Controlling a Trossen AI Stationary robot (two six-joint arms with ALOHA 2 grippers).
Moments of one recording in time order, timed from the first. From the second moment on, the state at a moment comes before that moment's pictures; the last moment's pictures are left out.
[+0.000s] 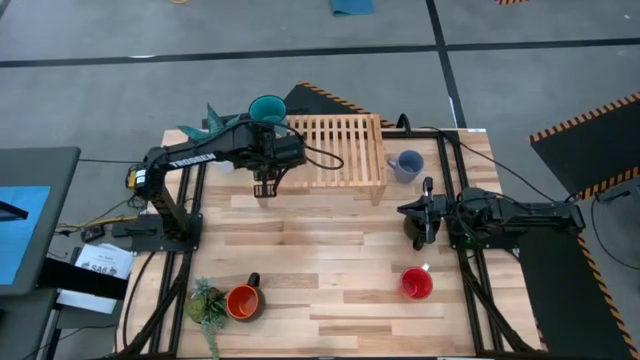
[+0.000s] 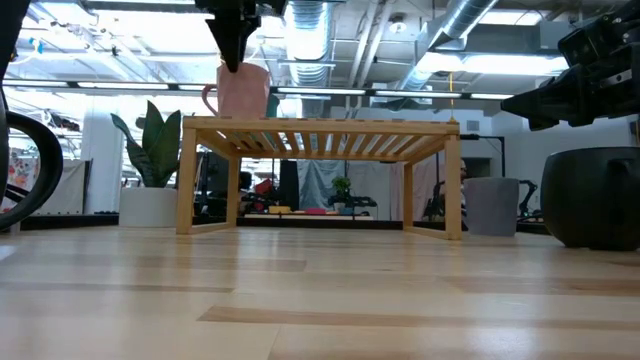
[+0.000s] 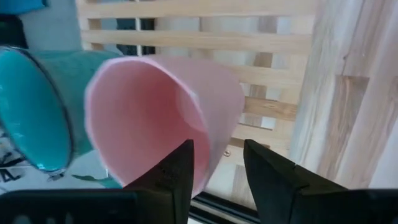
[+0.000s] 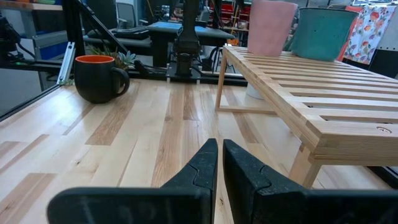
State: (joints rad) left arm 0.16 1.73 1.95 -1.57 -0.48 0.14; right arm -0.04 0.07 0.03 -0.02 0.05 -0.09
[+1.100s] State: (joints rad) left arm -0.14 0.88 0.99 -0.30 -0.48 0.18; right arm -0.04 0.07 0.03 -0.02 0.05 -0.09
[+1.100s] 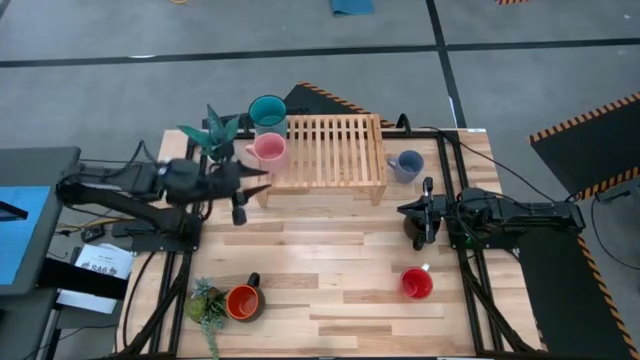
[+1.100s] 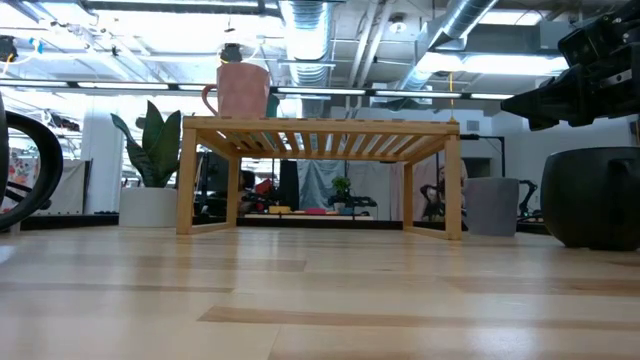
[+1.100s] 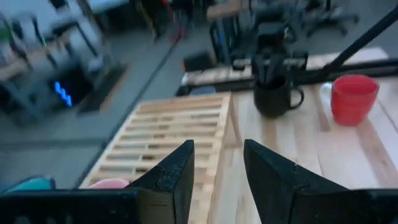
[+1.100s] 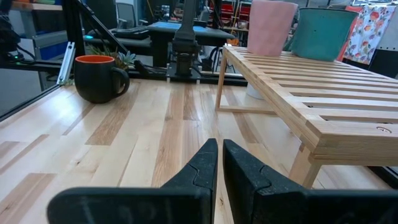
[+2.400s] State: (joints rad) left arm -0.15 0.56 0.37 0.35 -0.51 0.30; right arm -0.09 0.39 0.53 -0.59 0.72 0.58
